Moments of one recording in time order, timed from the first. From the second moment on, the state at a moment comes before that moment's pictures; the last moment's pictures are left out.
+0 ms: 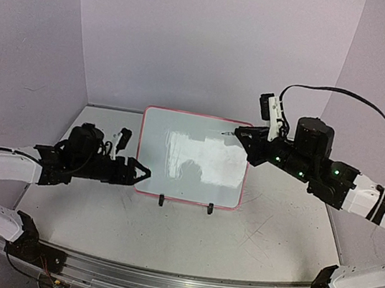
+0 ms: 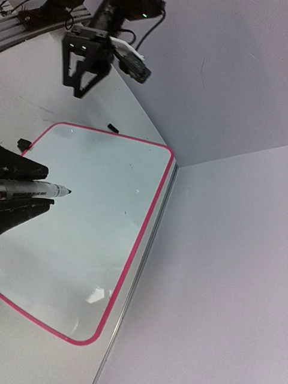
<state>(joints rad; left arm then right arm) -0.71 1.15 0.63 0.05 0.27 -0.64 0.83 1.21 1.01 0.02 0.05 0.14</state>
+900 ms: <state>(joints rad) -1.10 1.81 0.91 0.01 -0.38 -0.76 0.83 0.99 0.95 0.01 0.21 -0.10</state>
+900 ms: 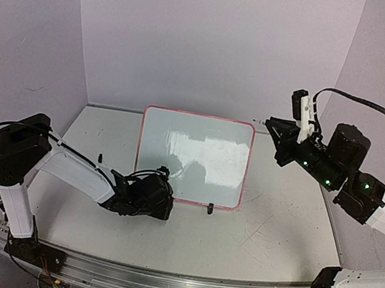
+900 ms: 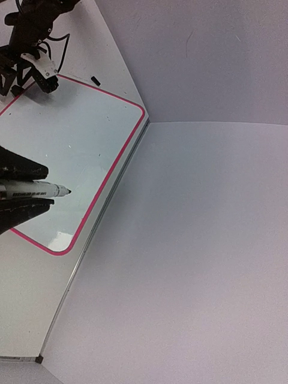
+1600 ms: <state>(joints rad) -1.14 1.98 1.08 -0.01 -0.38 -0.65 0.83 0.97 0.93 0.01 0.21 -0.11</state>
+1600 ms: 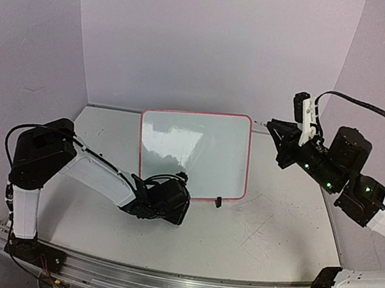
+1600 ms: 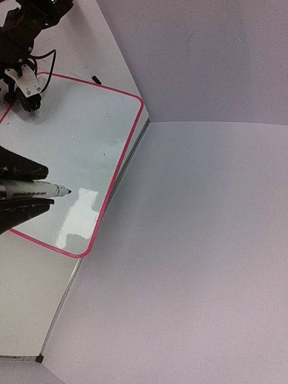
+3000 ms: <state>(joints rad) -0.59 1.15 0.68 0.15 0.13 -0.60 0.85 1.44 1.14 0.08 0.11 -0.11</state>
